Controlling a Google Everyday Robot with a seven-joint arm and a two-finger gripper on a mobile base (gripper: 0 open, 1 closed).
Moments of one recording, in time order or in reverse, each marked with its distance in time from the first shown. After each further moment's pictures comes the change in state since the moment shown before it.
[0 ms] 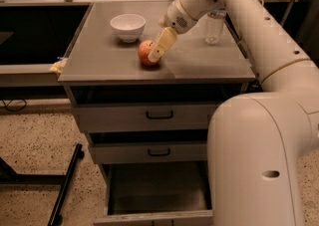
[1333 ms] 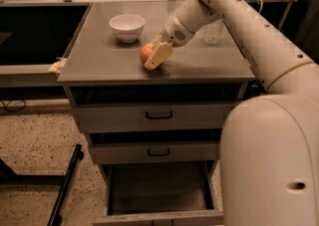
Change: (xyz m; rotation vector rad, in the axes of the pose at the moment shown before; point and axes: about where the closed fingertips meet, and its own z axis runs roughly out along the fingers) arm 0.015 0.029 0.028 -0.080 0.010 -0.021
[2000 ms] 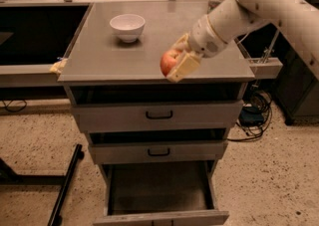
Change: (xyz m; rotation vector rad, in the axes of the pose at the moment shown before) arm 0.023 0.079 -0.064 0.057 -0.016 -0.100
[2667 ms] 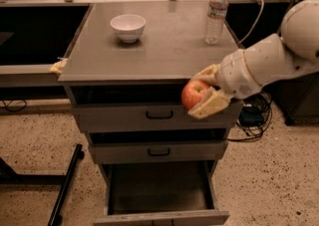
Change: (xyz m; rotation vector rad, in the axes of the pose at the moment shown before) arm 0.044 0.104 -0.039 0.092 0.009 0.002
